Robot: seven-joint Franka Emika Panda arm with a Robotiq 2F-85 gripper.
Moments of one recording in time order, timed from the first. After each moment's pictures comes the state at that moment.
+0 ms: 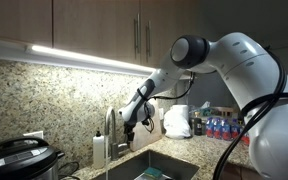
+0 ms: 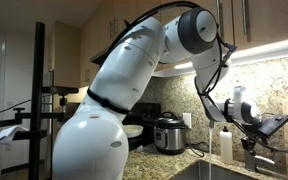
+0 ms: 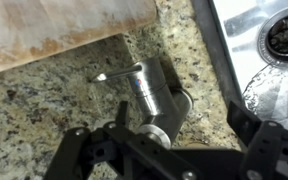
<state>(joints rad) -0.28 0.49 0.12 -1.88 -0.17 2.85 -1.21</state>
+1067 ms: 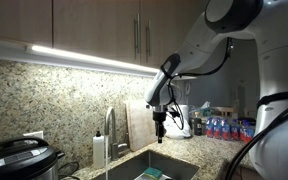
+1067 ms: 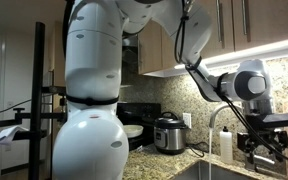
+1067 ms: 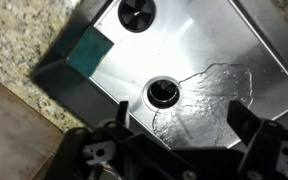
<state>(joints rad) -0.27 0.02 -0.06 -2.31 -0.01 2.44 -1.13</state>
